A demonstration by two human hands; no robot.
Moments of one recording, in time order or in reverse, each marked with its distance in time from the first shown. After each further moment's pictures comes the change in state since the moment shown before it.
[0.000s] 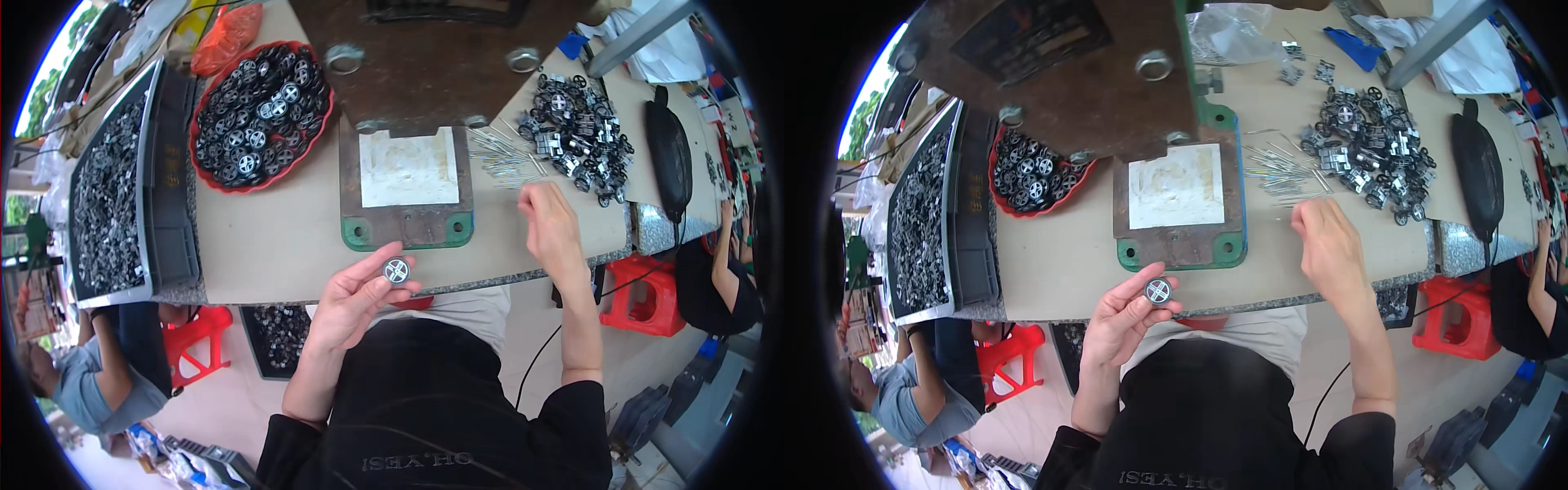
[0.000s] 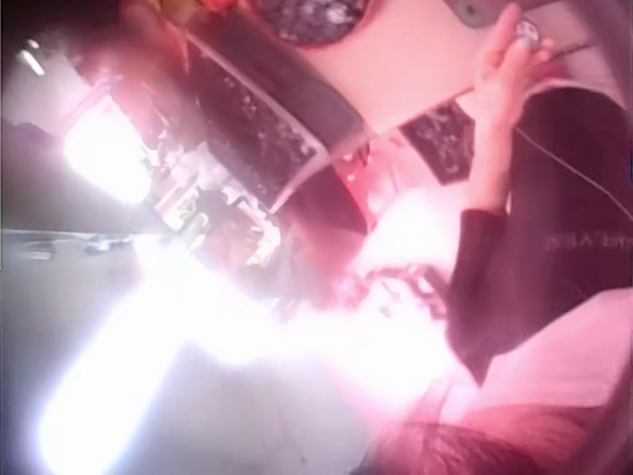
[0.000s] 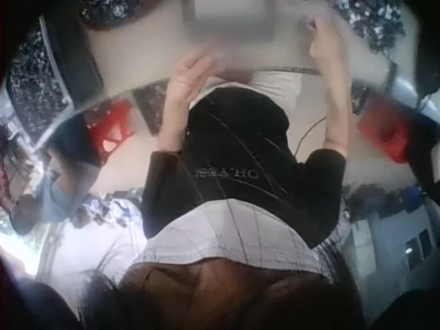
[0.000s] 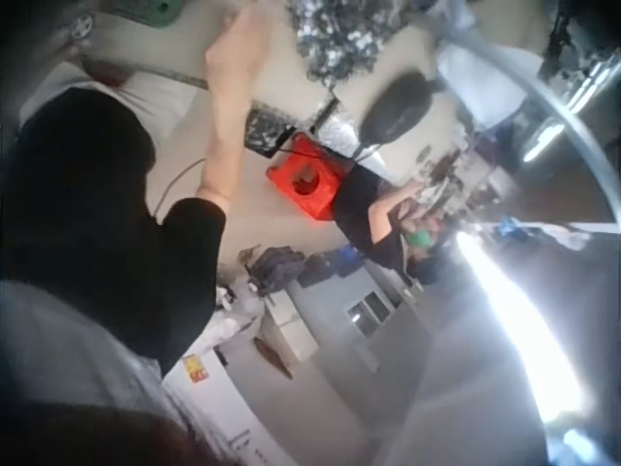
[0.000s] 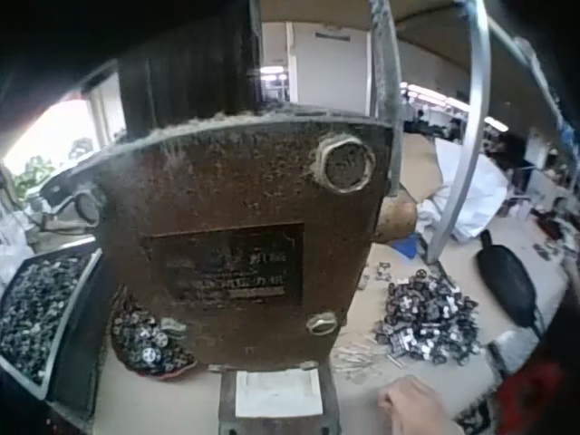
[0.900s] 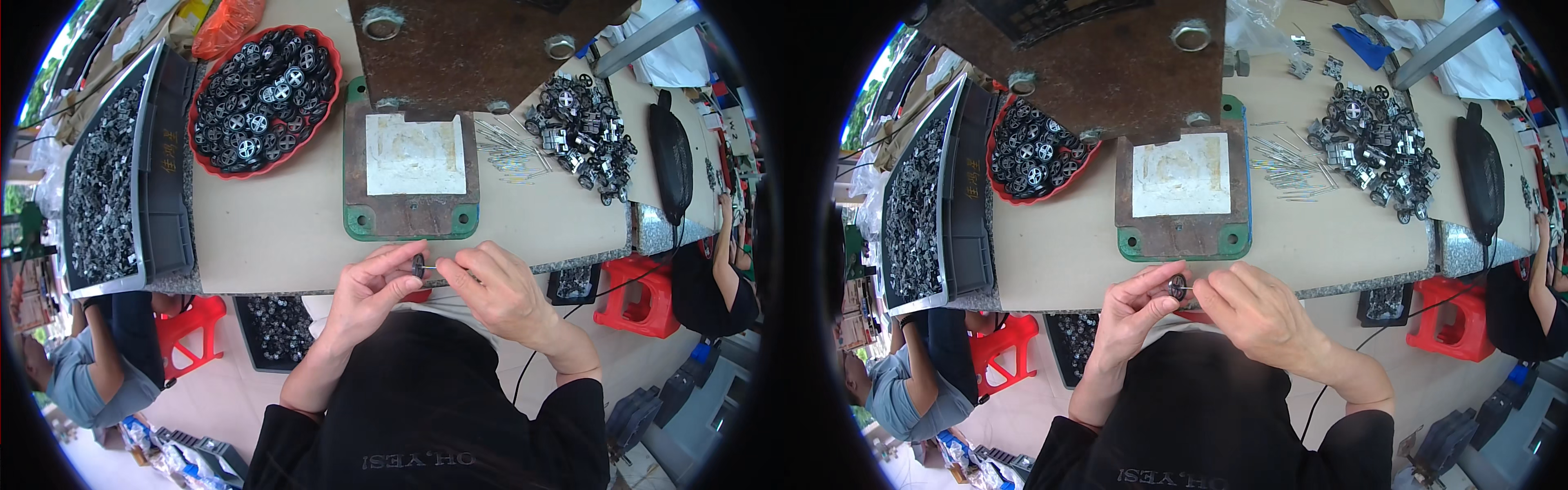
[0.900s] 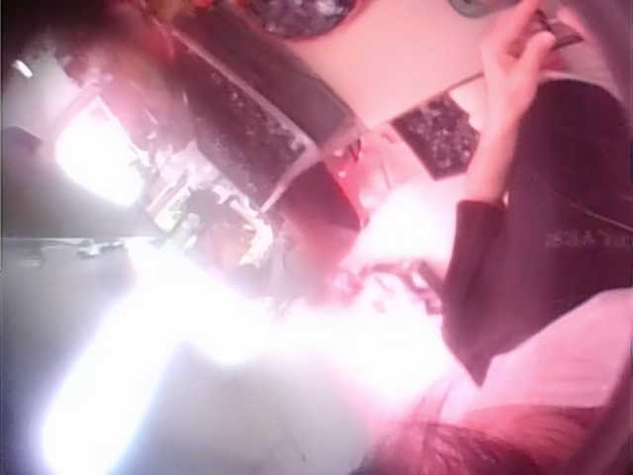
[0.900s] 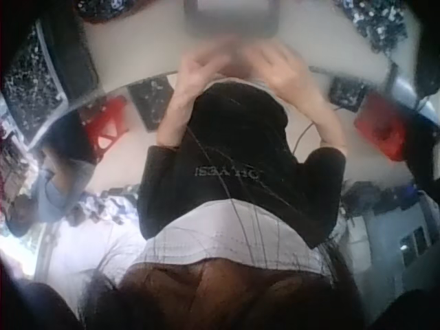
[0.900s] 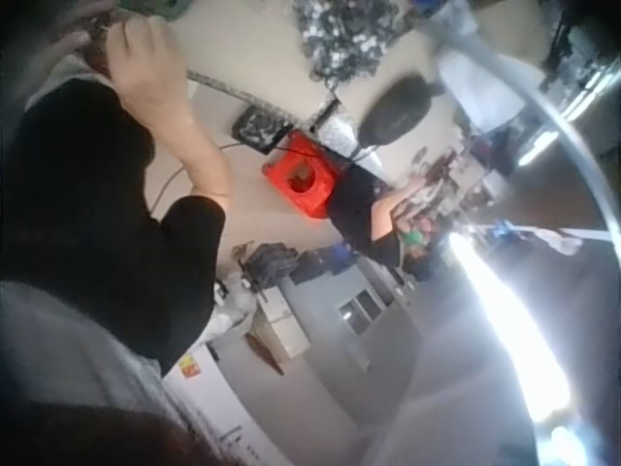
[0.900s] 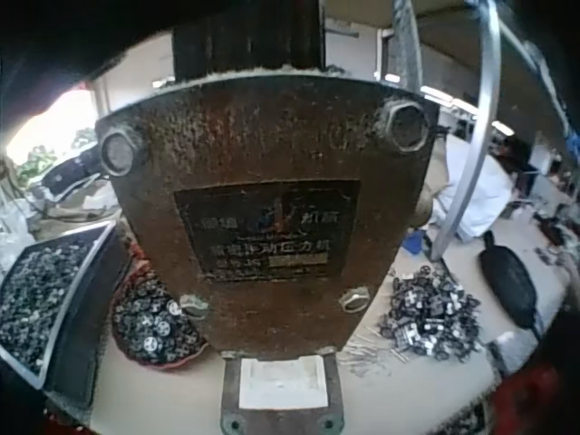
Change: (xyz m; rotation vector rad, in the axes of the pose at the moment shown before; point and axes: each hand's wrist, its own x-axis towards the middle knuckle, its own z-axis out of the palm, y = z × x) left_hand 0.003 -0.009 0.011 0.309 -0.050 0.171; right_hand -0.008 -0.091 -0.002 0.254 -0.086 -0.391
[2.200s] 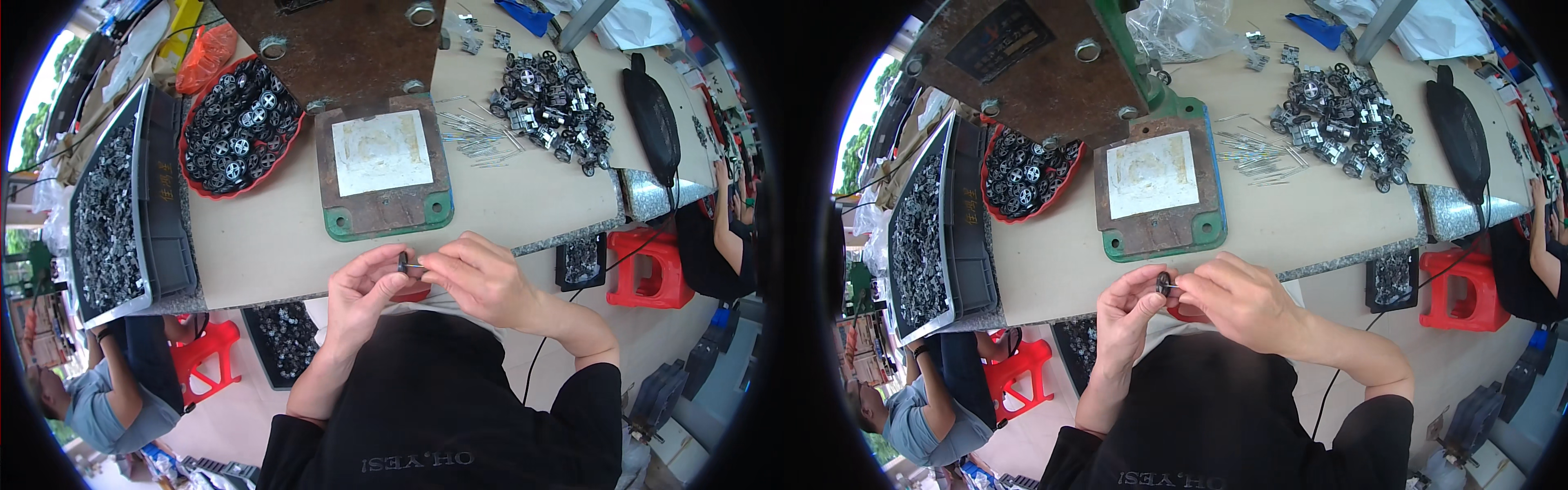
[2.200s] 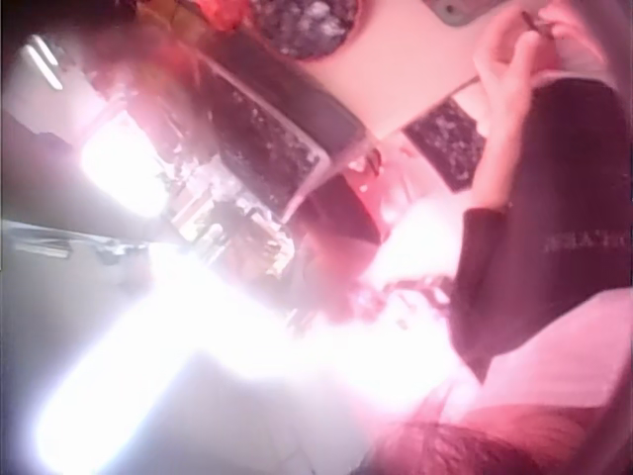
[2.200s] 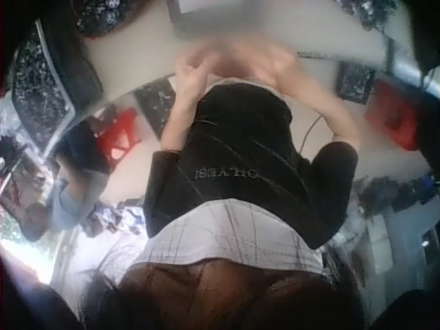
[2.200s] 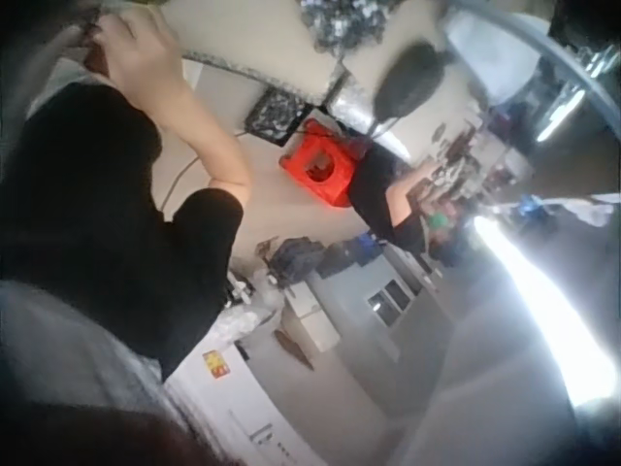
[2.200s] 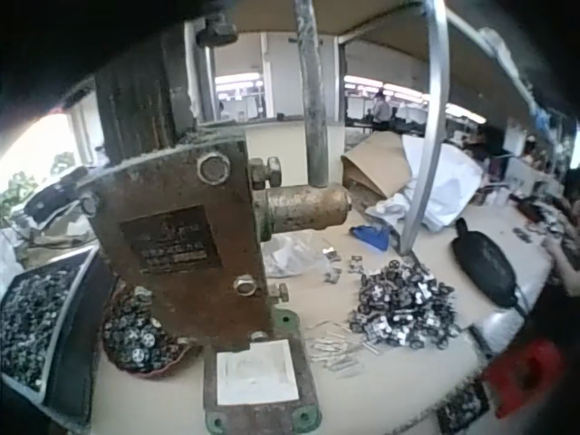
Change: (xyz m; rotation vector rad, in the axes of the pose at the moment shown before) left_hand -0.009 -0.006 0.015 0.000 0.050 0.041; right_hand -0.021 -0.001 0.012 0.247 0.233 0.077
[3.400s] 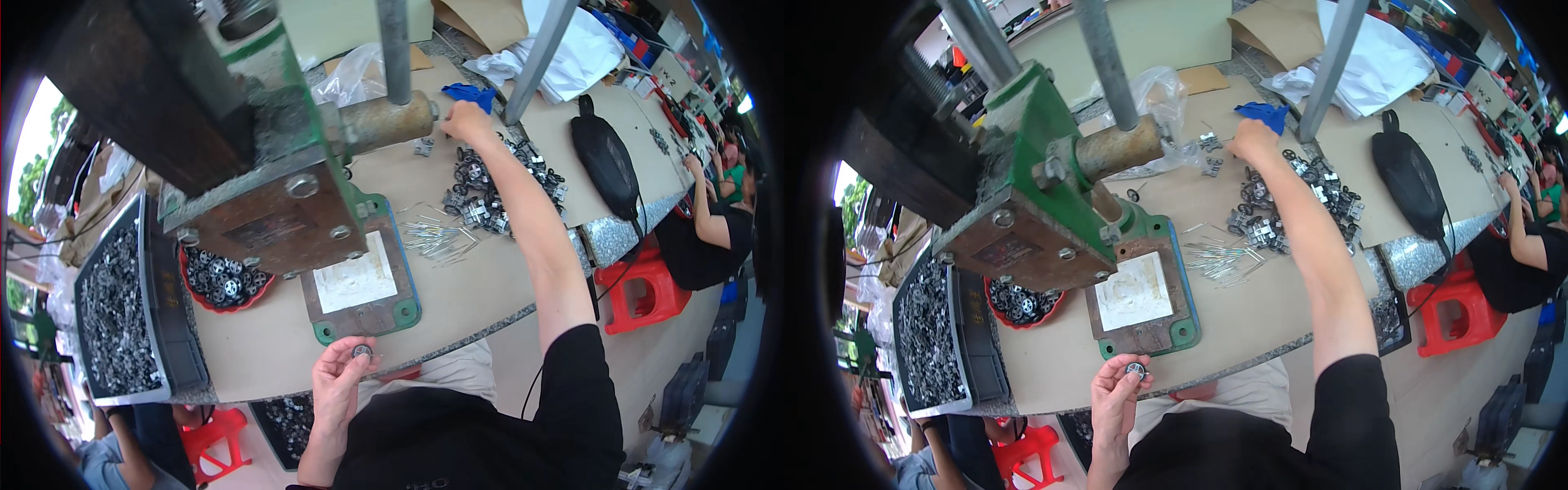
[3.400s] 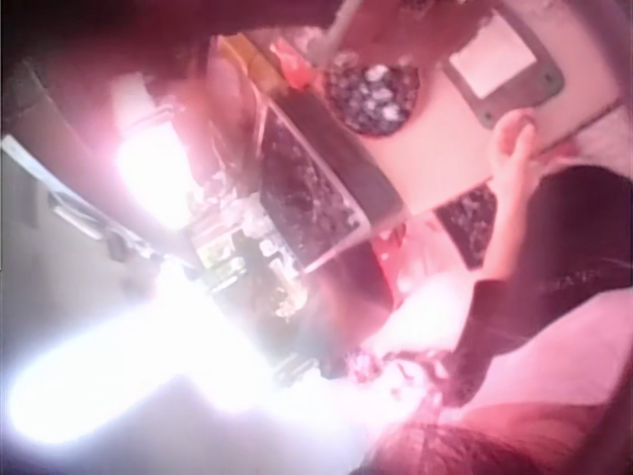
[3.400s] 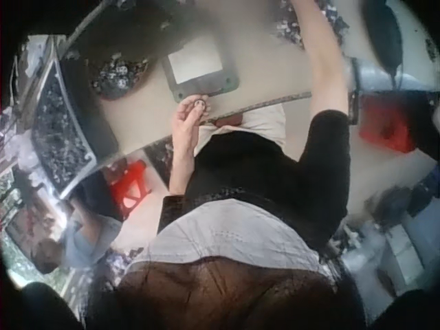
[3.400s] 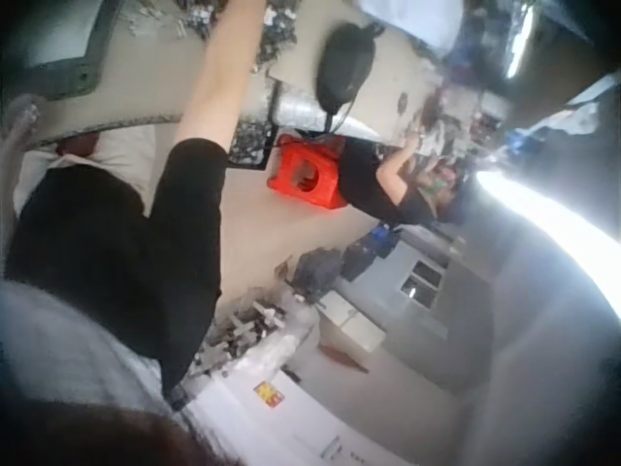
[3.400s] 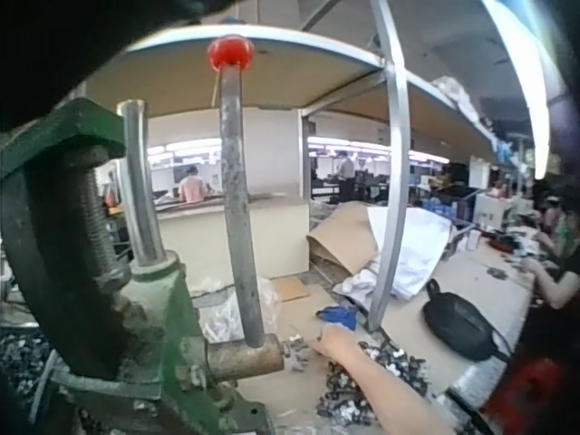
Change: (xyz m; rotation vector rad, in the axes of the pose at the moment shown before) left_hand 0.011 0.014 0.004 -0.082 0.164 -0.077; right_hand 0.175 0.289 -0.130 -0.739 0.013 0.927
